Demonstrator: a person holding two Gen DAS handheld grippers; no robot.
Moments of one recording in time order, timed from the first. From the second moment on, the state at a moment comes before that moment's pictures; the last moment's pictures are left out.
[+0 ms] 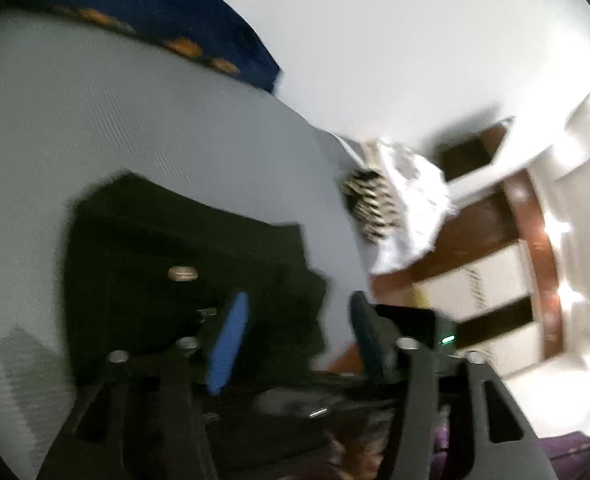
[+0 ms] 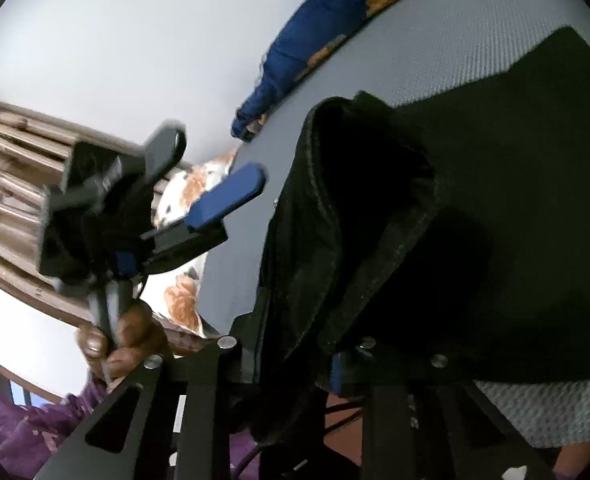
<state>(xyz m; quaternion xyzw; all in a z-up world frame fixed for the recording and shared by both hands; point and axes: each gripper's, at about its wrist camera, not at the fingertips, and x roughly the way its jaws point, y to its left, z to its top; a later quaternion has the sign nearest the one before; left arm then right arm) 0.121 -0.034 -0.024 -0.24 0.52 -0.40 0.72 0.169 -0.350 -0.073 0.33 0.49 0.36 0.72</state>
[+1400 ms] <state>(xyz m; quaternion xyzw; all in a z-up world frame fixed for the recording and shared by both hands) 0.109 -0.092 -0.070 -0.13 0.45 -0.40 0.79 0.190 -0.529 -0.043 0.28 0.35 0.23 0.87</state>
